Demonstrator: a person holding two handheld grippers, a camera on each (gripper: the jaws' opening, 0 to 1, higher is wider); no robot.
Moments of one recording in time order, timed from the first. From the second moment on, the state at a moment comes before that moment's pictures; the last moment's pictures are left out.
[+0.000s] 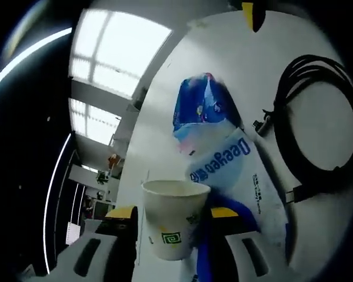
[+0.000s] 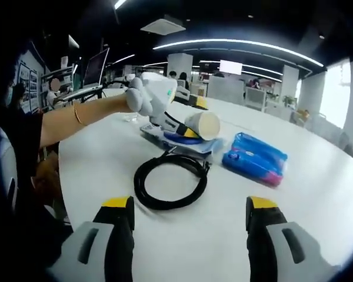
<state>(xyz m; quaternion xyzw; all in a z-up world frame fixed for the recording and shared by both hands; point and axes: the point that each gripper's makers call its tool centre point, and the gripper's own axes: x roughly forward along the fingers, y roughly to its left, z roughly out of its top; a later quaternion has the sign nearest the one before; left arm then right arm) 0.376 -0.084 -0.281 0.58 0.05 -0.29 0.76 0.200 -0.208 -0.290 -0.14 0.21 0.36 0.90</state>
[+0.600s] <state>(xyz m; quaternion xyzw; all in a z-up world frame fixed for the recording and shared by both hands) 0.382 -0.083 -0.284 0.56 0.04 -0.29 0.78 0.196 -0.215 -0.296 -0.15 0.22 0.36 0.89</state>
